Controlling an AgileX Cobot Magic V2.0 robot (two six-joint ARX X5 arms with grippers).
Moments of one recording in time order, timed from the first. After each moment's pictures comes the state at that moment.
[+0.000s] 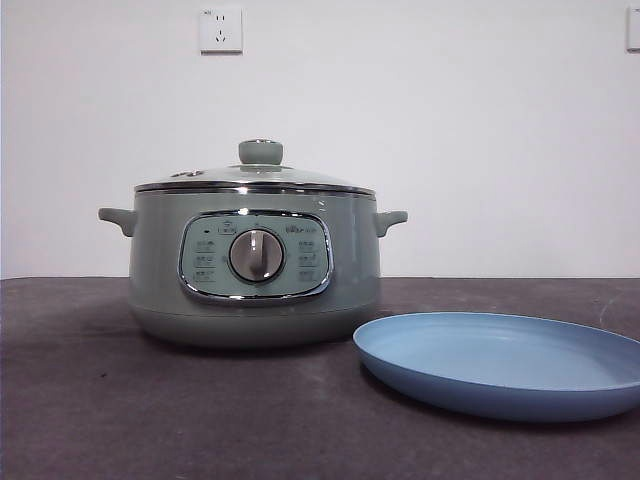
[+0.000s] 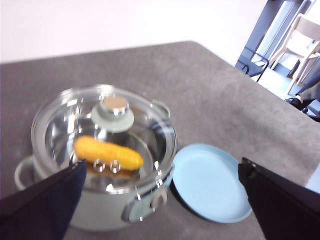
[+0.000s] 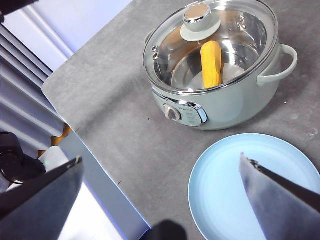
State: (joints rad) left arm -0.04 0.84 1.08 -0.63 0.71 0.04; right arm 0.20 0.94 1.18 -0.95 -0.70 -0.14
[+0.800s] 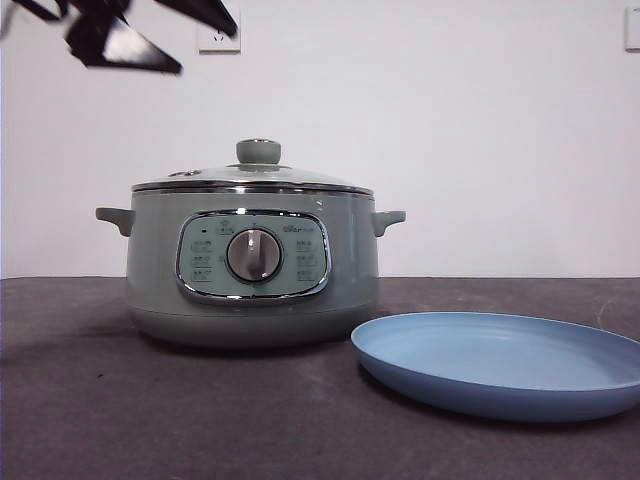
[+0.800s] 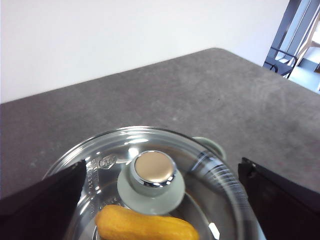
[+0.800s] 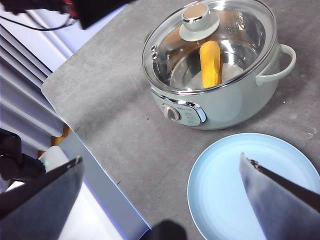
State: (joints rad) left arm -0.27 1.36 1.08 -0.03 0.44 0.02; right arm 0.20 0.94 1.18 -0.95 -0.70 -0.14
